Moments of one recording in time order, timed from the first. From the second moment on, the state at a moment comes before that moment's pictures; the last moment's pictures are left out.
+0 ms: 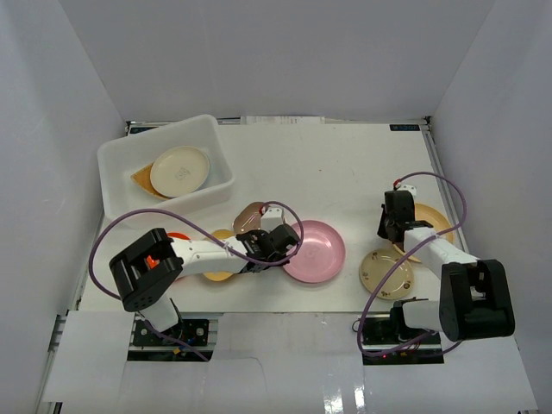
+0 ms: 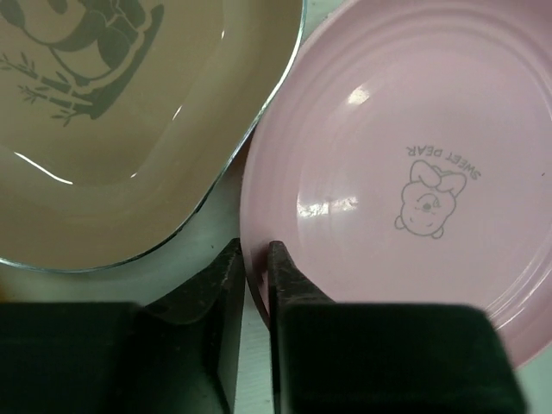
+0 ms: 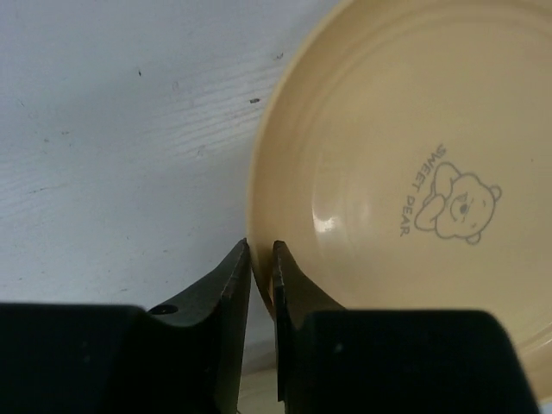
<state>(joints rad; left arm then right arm) -1.06 1.62 0.85 -0.22 -0.43 -0.92 0.15 1.28 0.55 -0.18 0.28 0.27</state>
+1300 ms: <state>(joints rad) 0.06 1.33 1.21 -0.29 -0.25 -0.57 0.76 1.03 0.81 -0.25 0.36 0.15</state>
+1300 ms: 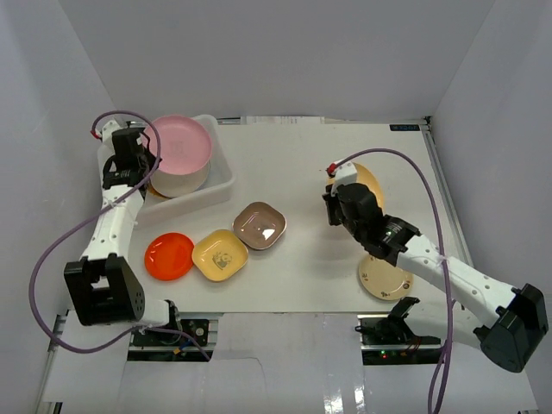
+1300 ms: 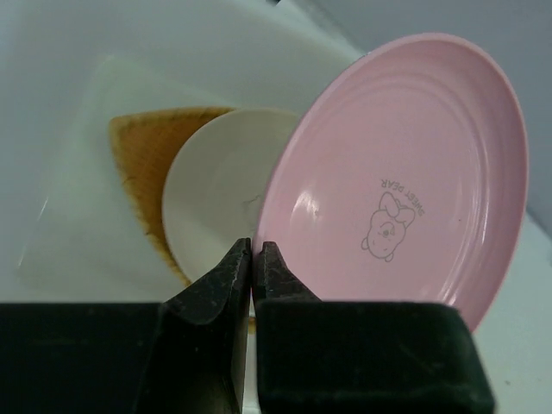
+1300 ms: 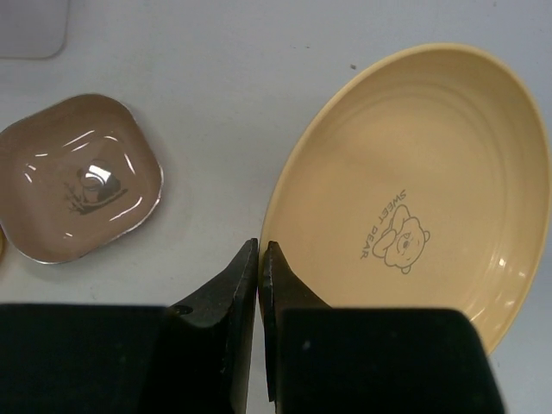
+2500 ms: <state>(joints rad) 0.13 0.91 1.60 -0.42 0.18 -0.60 1.08 2.50 2.31 0.03 -0.11 -0.35</state>
